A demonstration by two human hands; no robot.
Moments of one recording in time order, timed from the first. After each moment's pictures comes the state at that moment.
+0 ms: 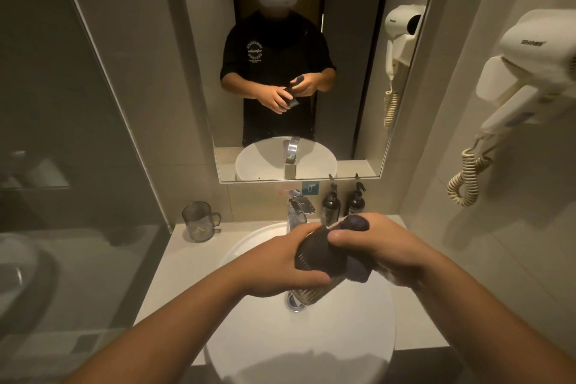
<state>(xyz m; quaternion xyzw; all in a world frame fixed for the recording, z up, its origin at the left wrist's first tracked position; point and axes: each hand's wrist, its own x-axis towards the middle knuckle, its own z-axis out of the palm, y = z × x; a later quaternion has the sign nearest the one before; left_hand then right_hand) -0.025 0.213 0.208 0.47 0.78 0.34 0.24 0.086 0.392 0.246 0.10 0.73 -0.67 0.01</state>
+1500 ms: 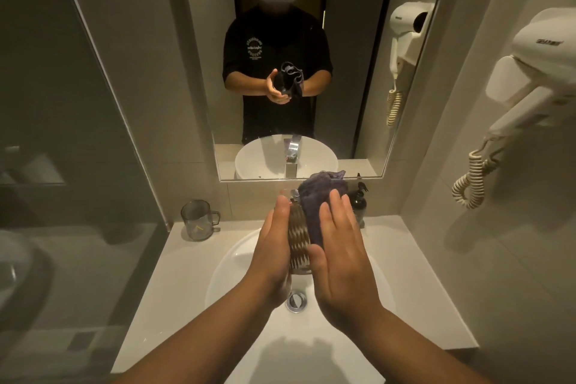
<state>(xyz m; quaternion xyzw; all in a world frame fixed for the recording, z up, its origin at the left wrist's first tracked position) -0.004 0.236 0.210 0.11 0.55 0.77 0.30 0.072 0.318 0.191 0.03 0.89 -0.23 -0.39</state>
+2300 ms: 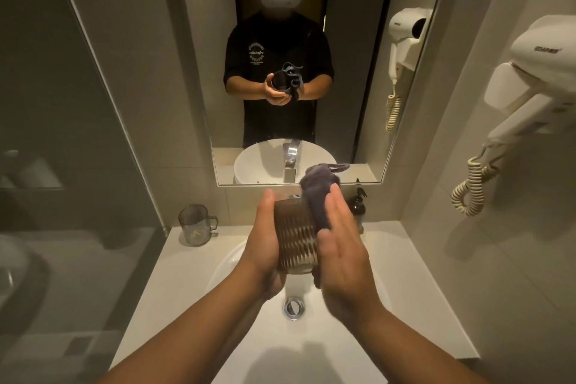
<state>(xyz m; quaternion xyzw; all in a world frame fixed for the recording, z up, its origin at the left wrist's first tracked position) -0.015 0.240 0.229 0.08 0.53 0.78 0.32 0.066 0.327 0.210 0.02 0.82 -0.44 -0.37</state>
